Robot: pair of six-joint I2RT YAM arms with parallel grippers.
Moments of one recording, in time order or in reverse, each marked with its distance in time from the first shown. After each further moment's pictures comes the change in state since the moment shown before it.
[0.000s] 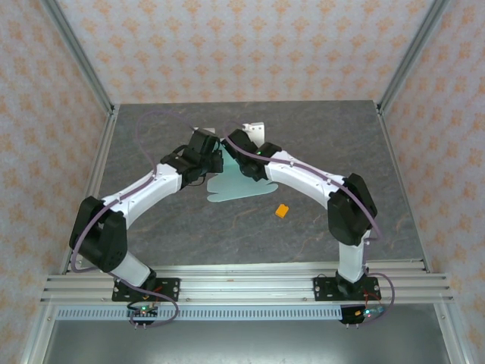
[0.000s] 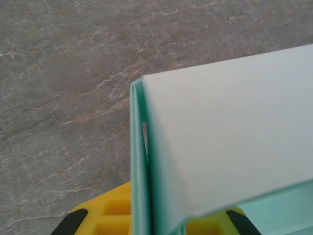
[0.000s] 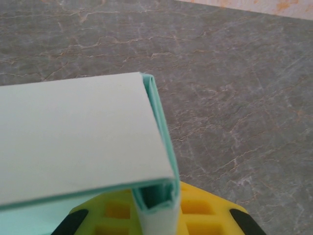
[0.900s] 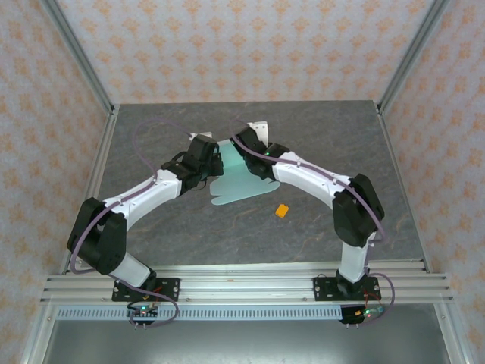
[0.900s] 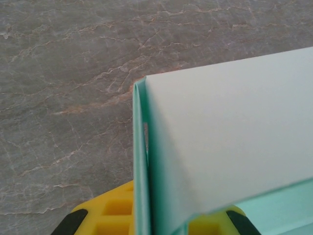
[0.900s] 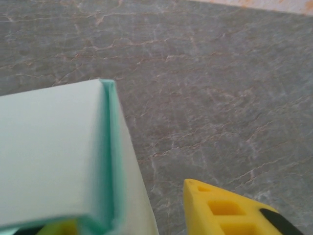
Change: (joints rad) left arm -0.004 -0.014 -0.080 0.086 -0.013 -0.084; right arm -0.051 -0.056 -0.108 0.156 -0.142 -0.091
